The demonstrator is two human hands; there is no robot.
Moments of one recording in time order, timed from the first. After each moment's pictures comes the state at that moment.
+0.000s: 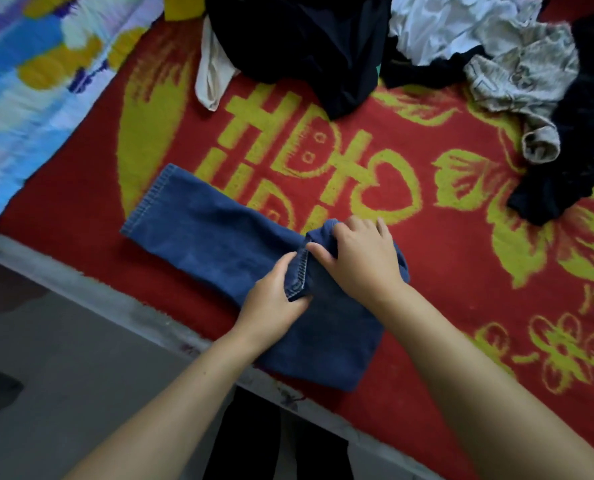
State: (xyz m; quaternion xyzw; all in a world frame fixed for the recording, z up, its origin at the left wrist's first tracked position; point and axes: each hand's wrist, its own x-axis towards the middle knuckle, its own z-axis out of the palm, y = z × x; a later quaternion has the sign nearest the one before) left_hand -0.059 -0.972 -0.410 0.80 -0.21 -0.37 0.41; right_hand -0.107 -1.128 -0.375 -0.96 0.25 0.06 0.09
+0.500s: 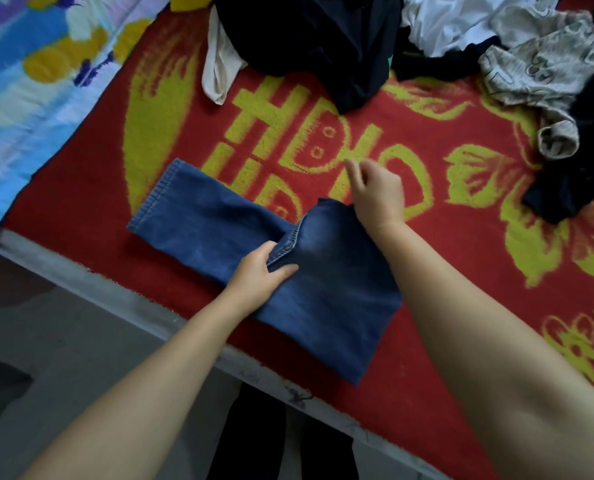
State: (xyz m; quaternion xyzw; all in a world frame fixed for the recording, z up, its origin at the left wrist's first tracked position) left_hand -0.011 -0.967 -0.451 0.81 -0.18 -0.39 0.41; right_hand -0.046 -1.186 -0.403 -0.88 0.38 -0.08 0.26
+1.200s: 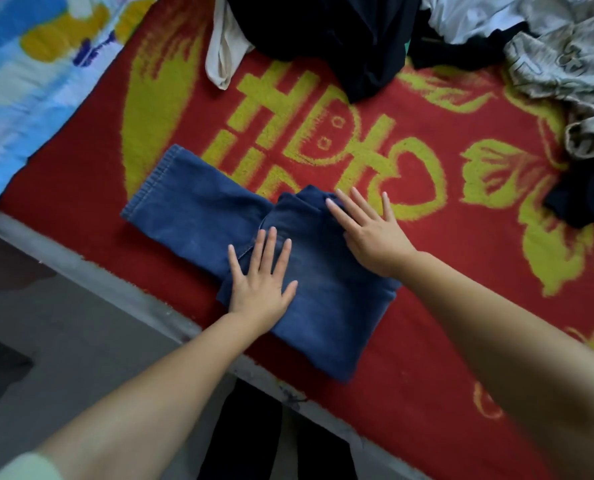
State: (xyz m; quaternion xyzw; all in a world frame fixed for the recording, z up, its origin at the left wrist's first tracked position) left_hand -0.052 -0.964 -0.507 0.90 -0.40 -0.14 -0.05; right_hand -0.103 -1.197 -0.470 -0.98 0.05 0.18 0.07
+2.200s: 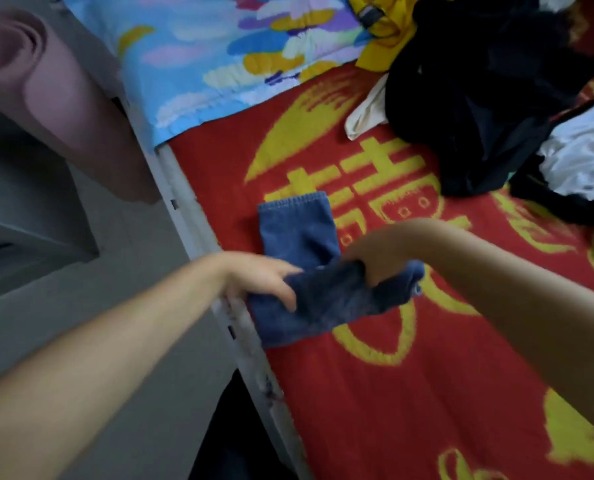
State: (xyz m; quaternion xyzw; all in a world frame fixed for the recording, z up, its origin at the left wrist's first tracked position) left_hand -0.034 -0.914 -0.336 0.66 -0.11 -0.61 0.43; right_hand -0.012 -1.122 -0.282 -0.84 -0.23 0.50 0.02
